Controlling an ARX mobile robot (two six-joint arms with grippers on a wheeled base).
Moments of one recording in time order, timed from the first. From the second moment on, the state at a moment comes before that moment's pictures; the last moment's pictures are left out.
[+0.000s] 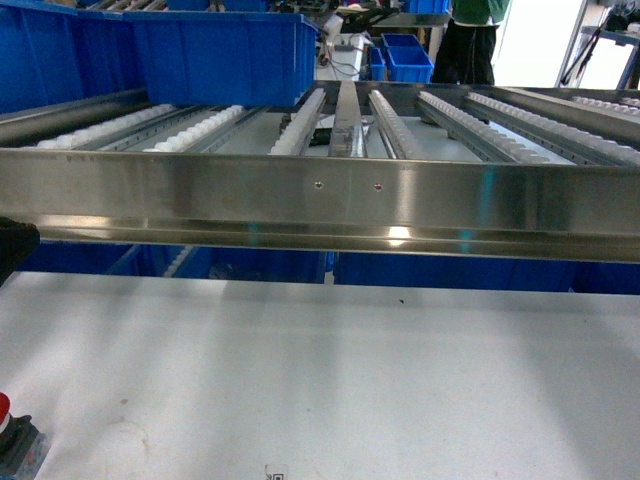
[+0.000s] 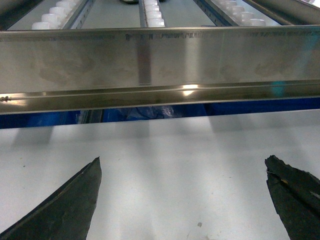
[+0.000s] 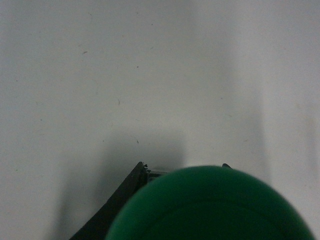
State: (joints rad) left arm 0.07 1.31 0.38 0.55 0.18 0.04; right arm -0.27 1.89 0.35 0.71 -0.16 -0.31
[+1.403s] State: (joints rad) left arm 0.04 1.44 0.32 0.62 0.04 0.03; right arm -0.25 0.59 0.05 0.10 -0.32 -0.19
